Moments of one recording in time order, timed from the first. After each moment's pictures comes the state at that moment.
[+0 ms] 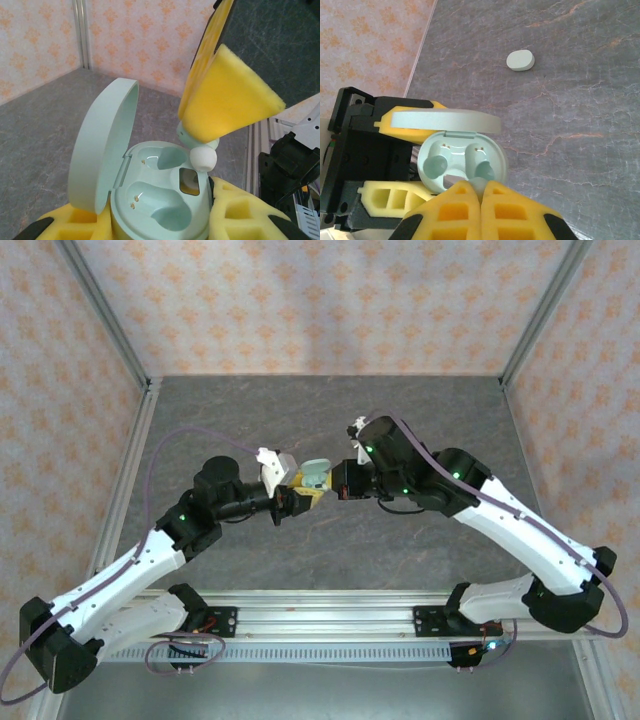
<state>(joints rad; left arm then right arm) -0.64 0.93 0.78 -0.05 0.48 -0.02 0.95 1.28 1.56 -1.01 -0.05 0.75</state>
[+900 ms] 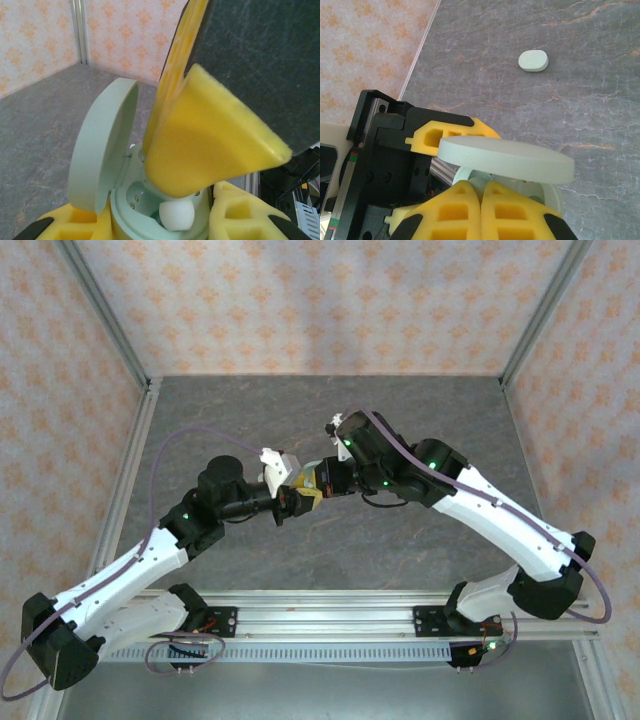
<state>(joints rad) -0.65 0.95 0.77 -0.04 0.48 -0.02 0.97 1.39 1.65 -1.02 -0.07 0.69</state>
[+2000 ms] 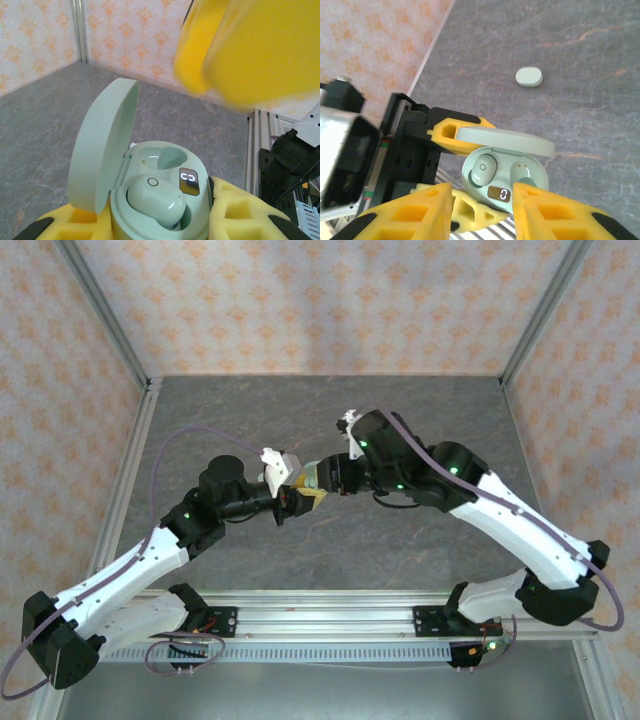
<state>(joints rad) -0.65 0.96 0.77 -0.04 0.48 -0.02 0.98 1.31 1.67 -1.04 0.00 0.66</state>
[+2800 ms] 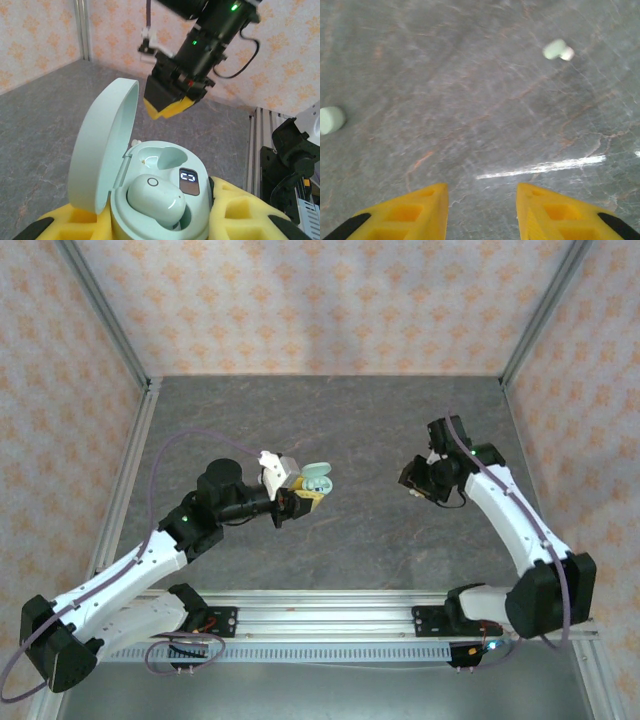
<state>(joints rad) -0.65 0.94 0.75 -0.04 0.47 -0.02 0.22 1.29 1.09 -0.98 -0.24 0.69</state>
